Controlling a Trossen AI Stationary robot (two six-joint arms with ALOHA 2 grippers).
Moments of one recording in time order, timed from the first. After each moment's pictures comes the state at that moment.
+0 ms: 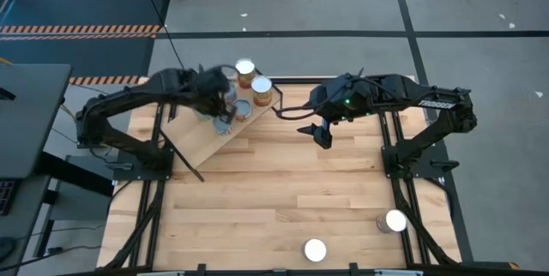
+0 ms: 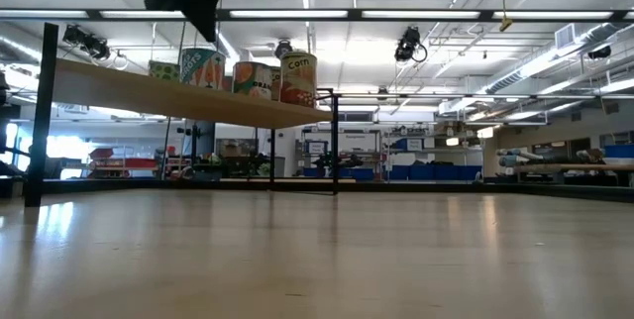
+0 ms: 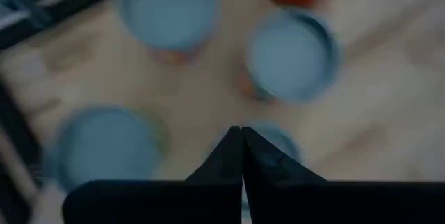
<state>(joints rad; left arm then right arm) 0.31 1.38 1.50 -1.28 -0.22 -0.71 0.02 1.43 1.72 -0.98 0.13 0.19</state>
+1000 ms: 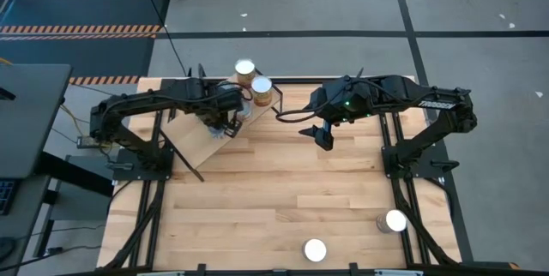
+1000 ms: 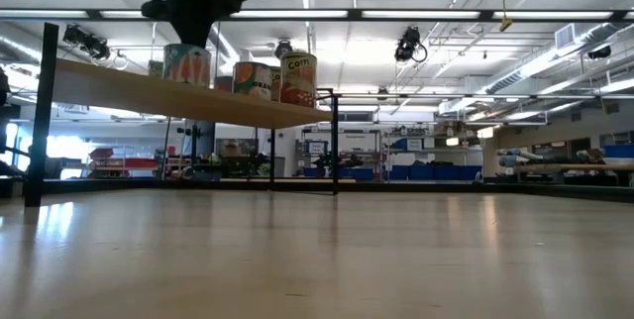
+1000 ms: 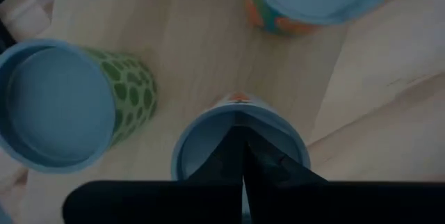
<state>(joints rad) 0.22 1.51 1.50 -1.41 -0.20 -0.78 0.03 1.43 1.72 -1.00 0.13 0.21</state>
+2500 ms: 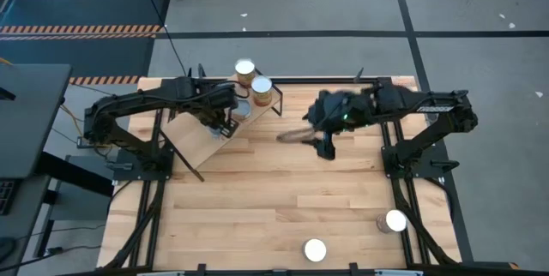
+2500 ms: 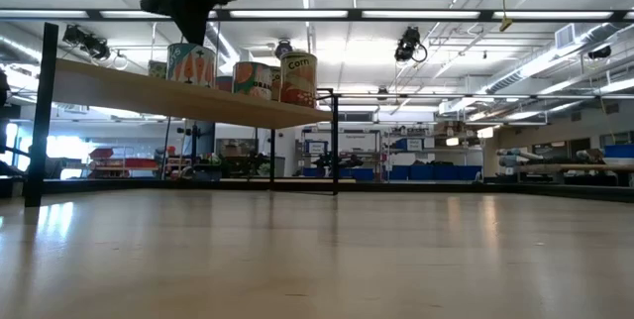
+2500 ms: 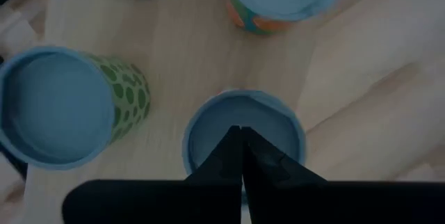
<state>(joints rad) 0.21 1.45 1.50 -1.39 -0.18 -0.72 0.10 1.43 1.67 -0.99 0.16 0.12</state>
